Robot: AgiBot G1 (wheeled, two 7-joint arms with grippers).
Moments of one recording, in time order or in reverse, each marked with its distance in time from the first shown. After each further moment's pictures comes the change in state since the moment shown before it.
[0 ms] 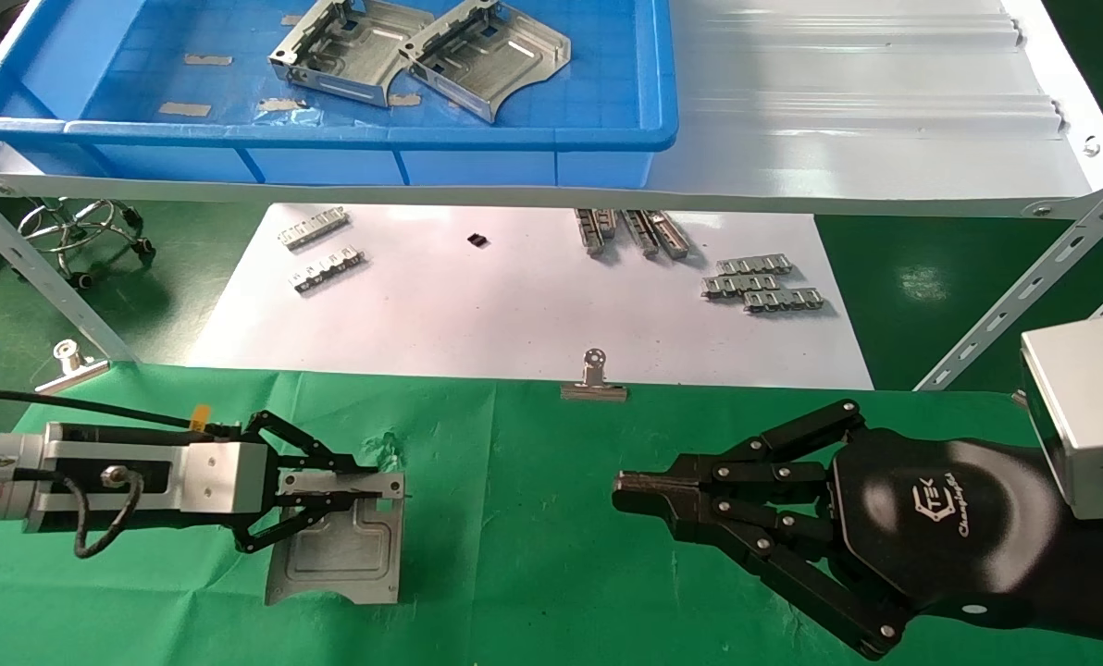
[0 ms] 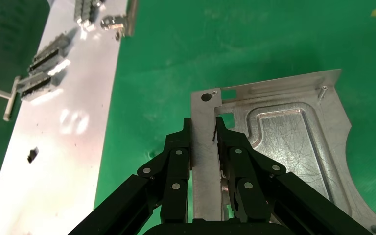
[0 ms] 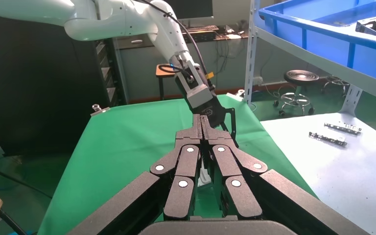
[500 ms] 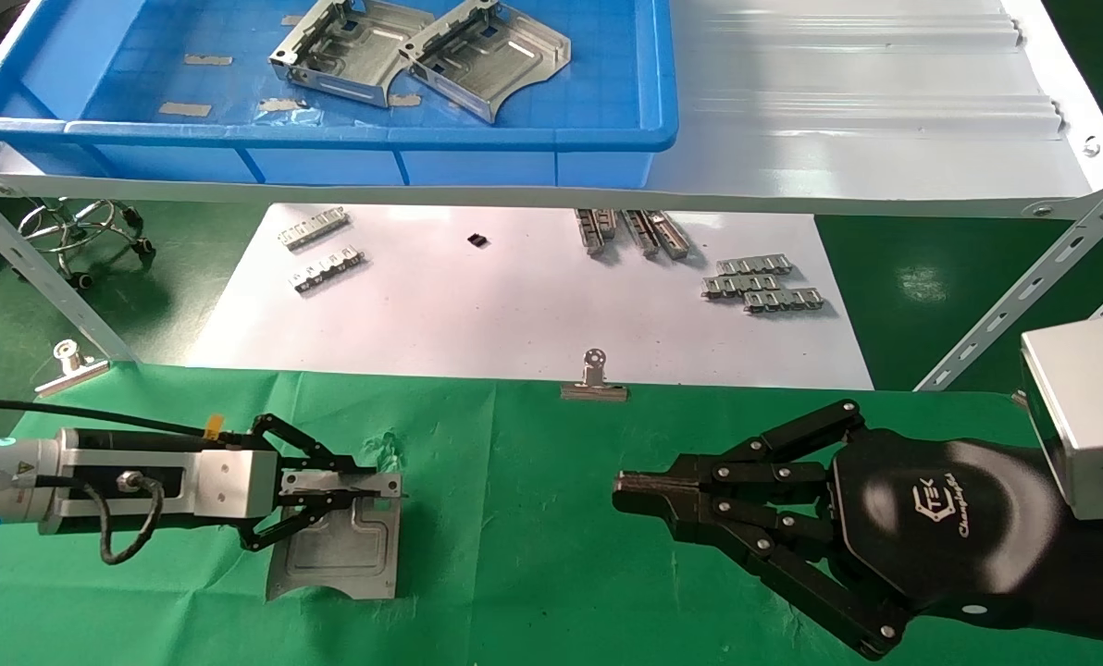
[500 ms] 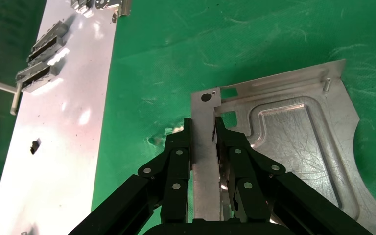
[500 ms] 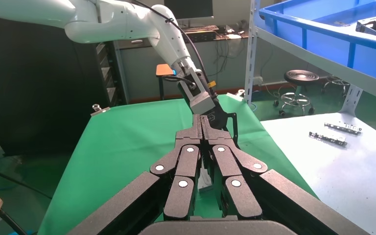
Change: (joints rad) left arm 0.016 0.019 0.006 0.027 0.023 -0.046 0.043; right arm 0.000 0.000 0.000 0.000 0.000 0.000 0.000
